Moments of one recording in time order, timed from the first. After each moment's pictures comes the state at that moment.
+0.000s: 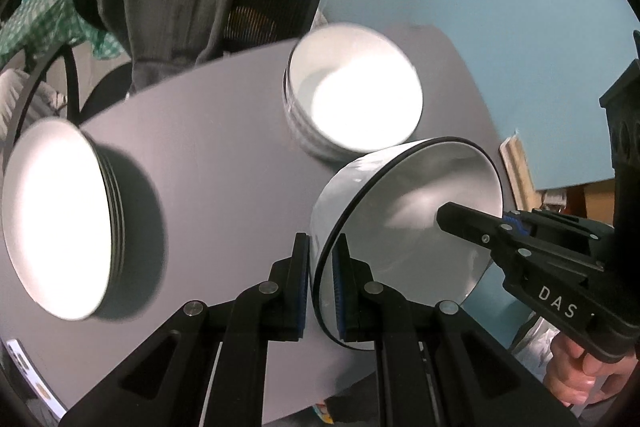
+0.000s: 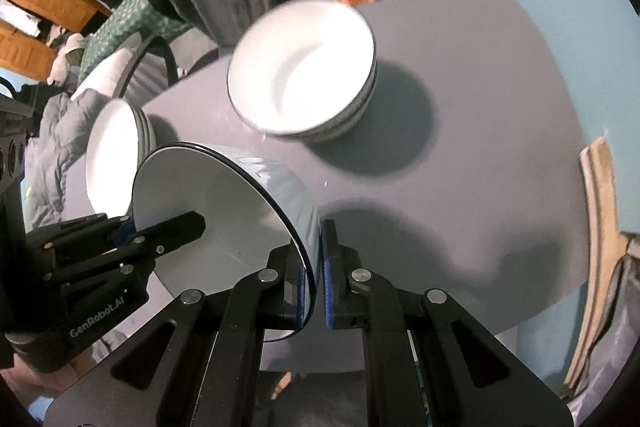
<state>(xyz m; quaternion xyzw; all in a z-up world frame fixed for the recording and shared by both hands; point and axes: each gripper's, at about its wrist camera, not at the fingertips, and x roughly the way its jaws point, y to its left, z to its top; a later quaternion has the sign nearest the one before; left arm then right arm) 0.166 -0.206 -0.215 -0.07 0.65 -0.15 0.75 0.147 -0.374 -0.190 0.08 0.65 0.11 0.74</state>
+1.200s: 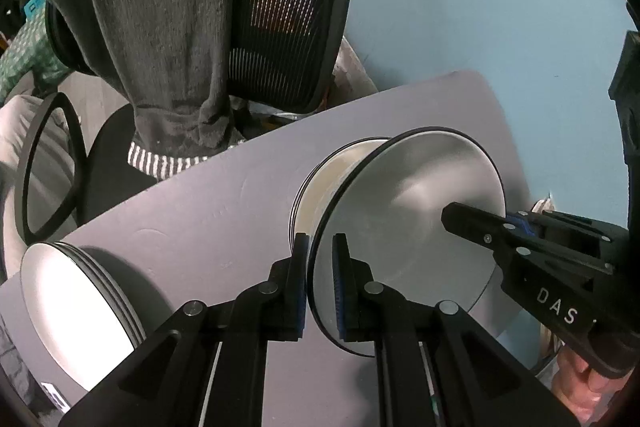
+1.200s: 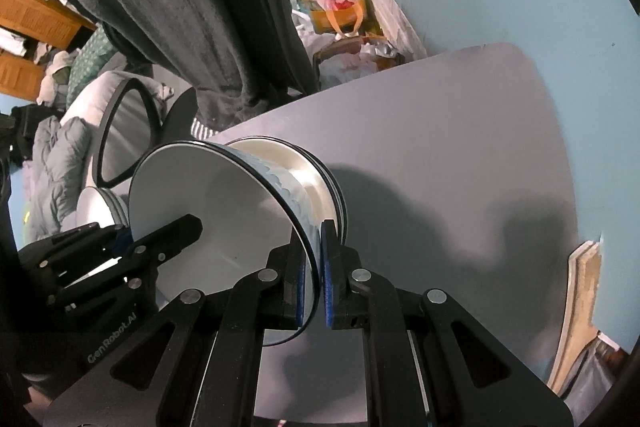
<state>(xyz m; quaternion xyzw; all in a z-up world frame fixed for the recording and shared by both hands) 0.273 -0.238 -0.232 -0.04 0.66 -0.11 0.74 0.245 -0.392 -0.204 0.09 0.67 0.10 0.73</state>
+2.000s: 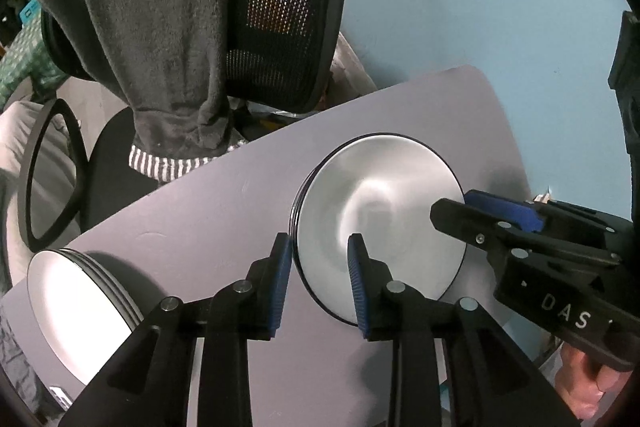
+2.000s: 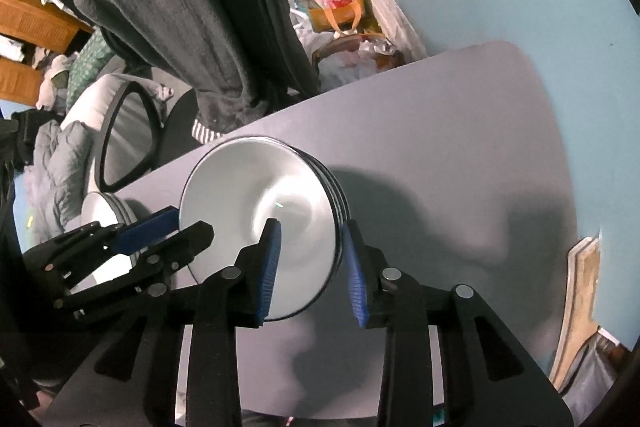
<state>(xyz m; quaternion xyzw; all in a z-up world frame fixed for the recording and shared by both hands) 0.278 -0.237 -0.226 -0.03 0.67 -0.12 0.73 0.252 -0.398 -0.198 0.10 0.68 0.10 0.72</state>
